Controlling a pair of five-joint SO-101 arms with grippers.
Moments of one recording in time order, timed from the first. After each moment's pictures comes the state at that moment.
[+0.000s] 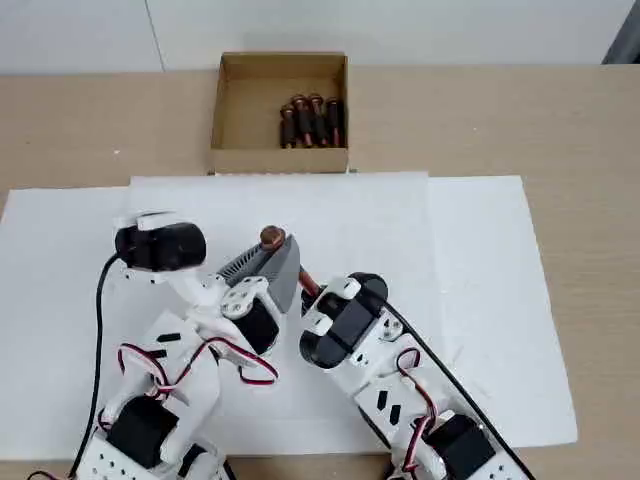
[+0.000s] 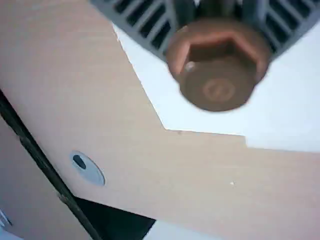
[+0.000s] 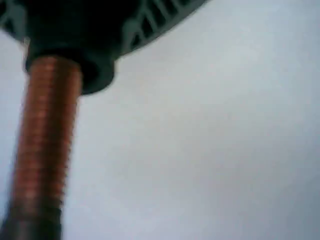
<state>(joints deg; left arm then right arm) 28.3 -84.7 69.1 41.5 40.0 -40.5 -103.1 83.6 48.8 9.2</state>
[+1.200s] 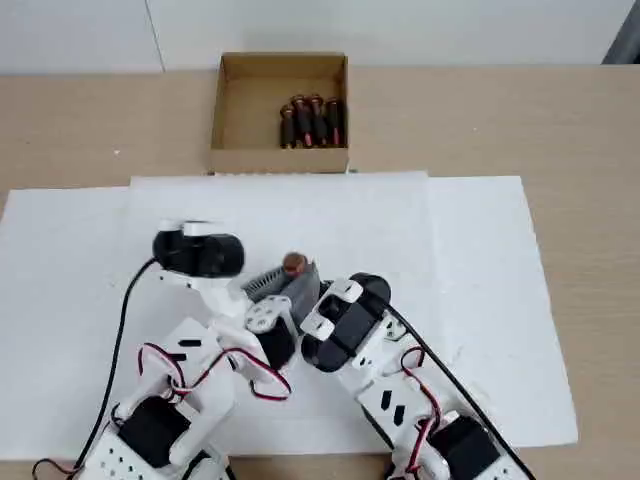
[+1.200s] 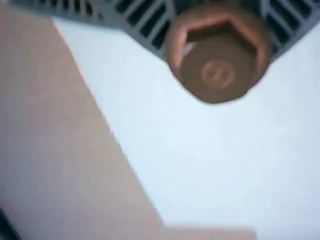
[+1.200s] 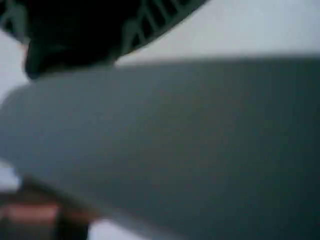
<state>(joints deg) 35.2 -84.5 71.7 46.1 37.9 -39.8 -103.2 82.2 48.8 11.7</state>
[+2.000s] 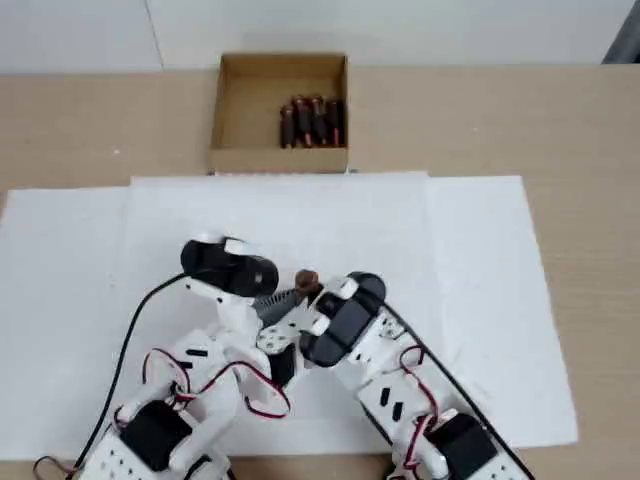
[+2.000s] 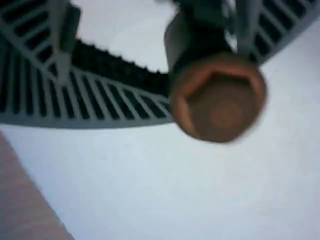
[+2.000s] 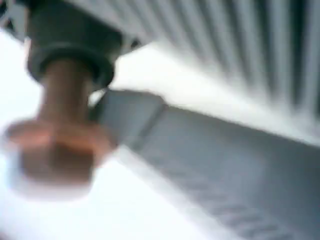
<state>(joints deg) 37.4 -85.2 74.2 53.5 28.6 -39.4 -102.9 82.5 49.1 12.1</state>
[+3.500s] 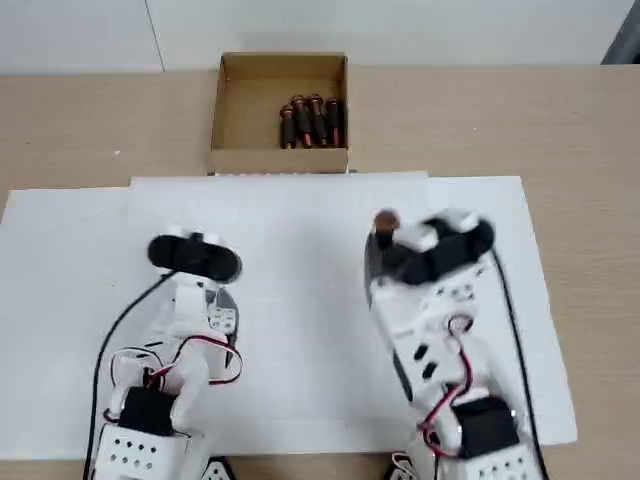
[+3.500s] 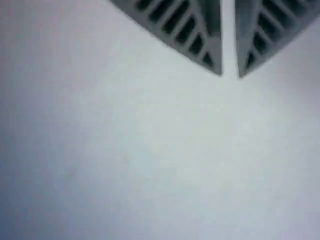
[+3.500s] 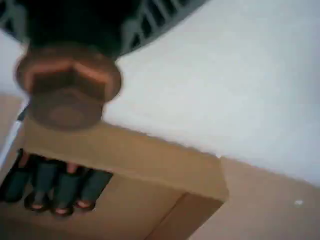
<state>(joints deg) 7.5 -84.5 85.7 55.3 2.6 -19.5 -84.0 66.7 40.2 -3.0</state>
